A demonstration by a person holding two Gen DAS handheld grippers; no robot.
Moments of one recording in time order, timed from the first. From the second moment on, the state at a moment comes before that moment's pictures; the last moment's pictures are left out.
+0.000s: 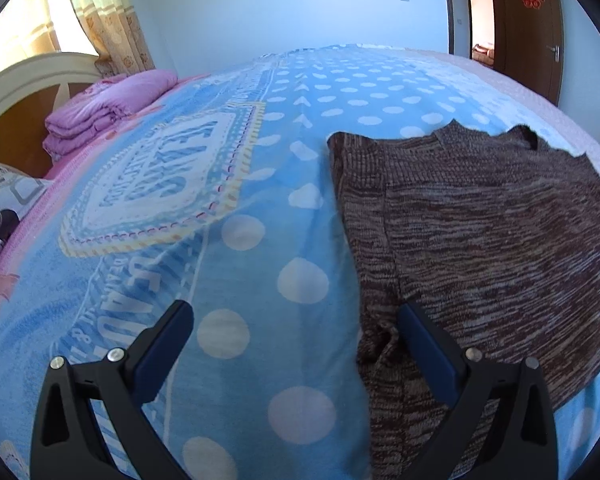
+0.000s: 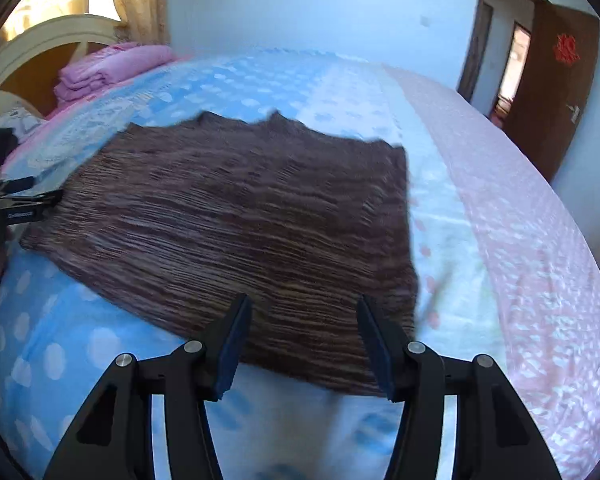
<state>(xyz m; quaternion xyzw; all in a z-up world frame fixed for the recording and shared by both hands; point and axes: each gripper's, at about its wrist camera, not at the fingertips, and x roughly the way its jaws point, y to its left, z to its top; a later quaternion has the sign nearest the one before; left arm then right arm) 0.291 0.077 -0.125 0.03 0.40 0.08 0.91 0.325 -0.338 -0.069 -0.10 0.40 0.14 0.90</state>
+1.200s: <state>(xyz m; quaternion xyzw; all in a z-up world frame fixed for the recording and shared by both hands) 0.438 0.093 -0.136 -0.10 0.45 -0.13 0.88 0.268 -0.051 -0.107 -0.35 0.24 0.29 0.86</state>
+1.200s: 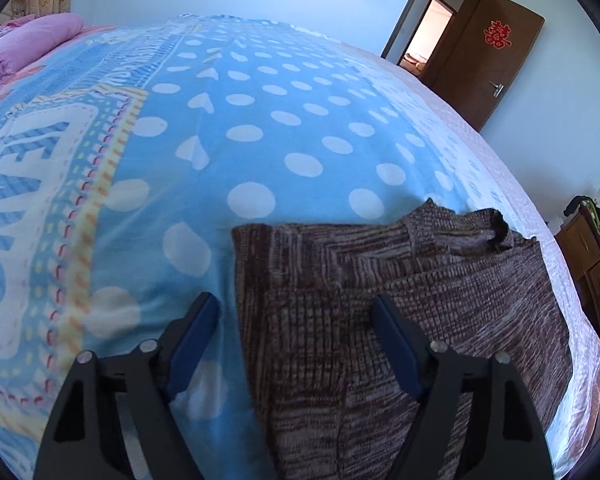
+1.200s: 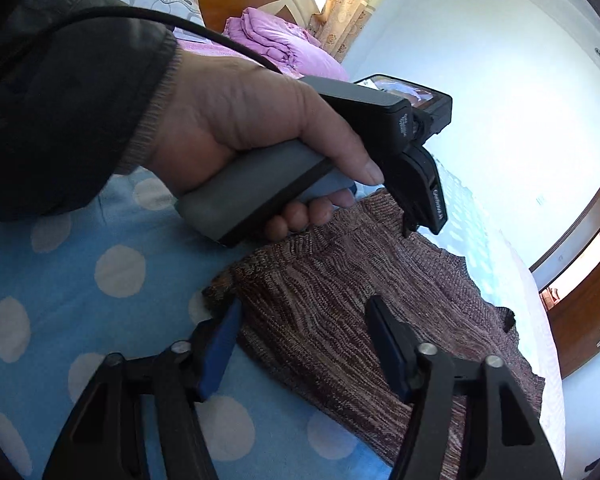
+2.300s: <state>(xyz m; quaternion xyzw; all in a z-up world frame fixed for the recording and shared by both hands) 0.432 0.032 -0.048 -0.18 0.44 -0.16 0.86 0.291 -0.240 -0.017 0.06 0.31 0.38 0.87</state>
